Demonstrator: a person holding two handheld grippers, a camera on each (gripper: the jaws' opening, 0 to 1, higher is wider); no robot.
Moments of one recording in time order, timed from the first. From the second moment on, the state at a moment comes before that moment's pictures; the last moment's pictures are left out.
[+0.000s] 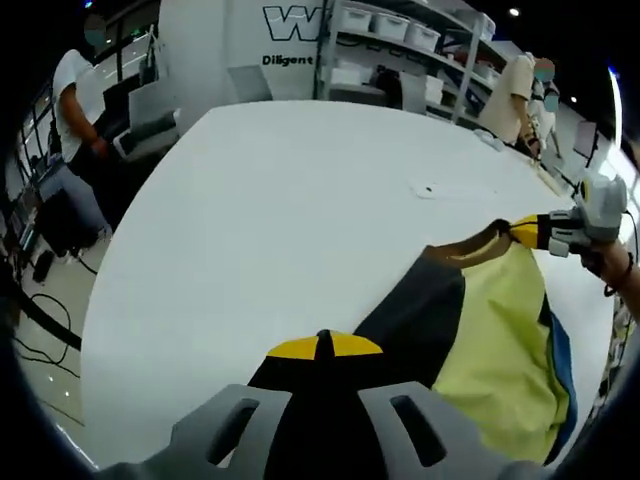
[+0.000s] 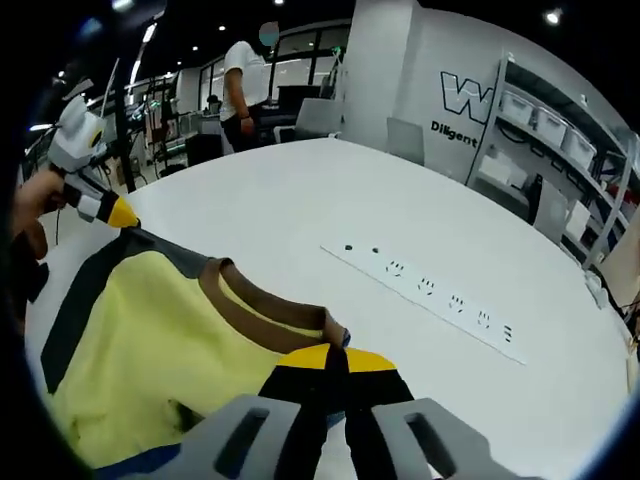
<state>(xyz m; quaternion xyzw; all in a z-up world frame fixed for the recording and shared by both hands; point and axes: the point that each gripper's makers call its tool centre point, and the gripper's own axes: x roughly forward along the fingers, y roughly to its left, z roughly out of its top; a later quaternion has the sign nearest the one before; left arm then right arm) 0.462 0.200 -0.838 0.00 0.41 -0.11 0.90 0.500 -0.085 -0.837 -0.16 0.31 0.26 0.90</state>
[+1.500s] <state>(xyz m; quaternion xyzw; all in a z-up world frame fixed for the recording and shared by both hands) 0.467 0.199 -0.818 0.05 0.37 -0.10 0.92 0.503 -0.075 -0.829 -0.02 0.31 0.22 0.92</state>
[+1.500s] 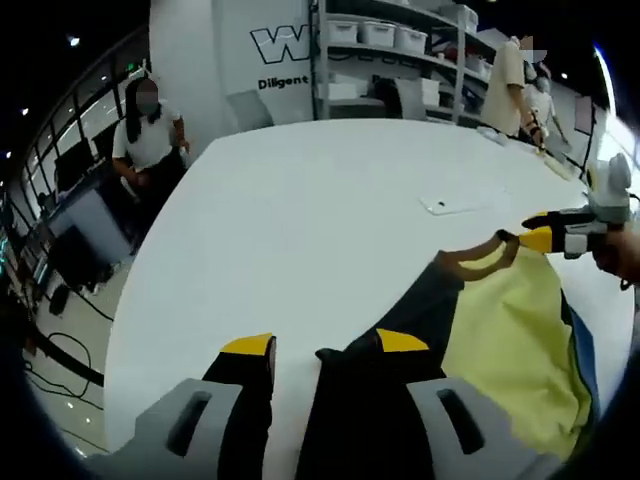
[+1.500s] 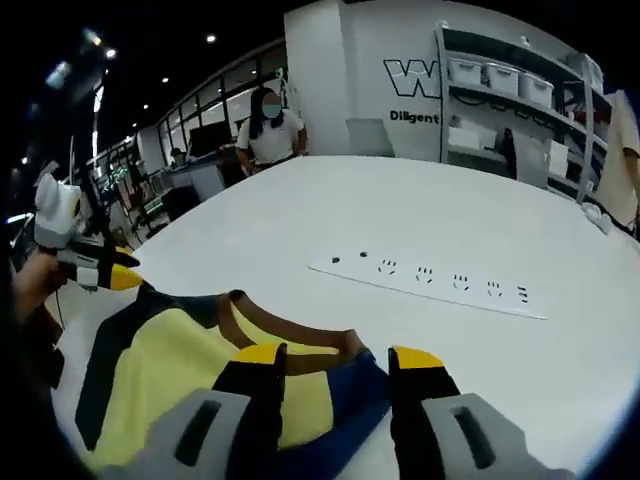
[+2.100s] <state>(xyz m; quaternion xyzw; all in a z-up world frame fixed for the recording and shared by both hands) 0.419 0.169 -0.812 0.03 0.38 -0.16 0.91 0.439 -0.054 -0.794 -0.01 0.31 0.26 0.91</state>
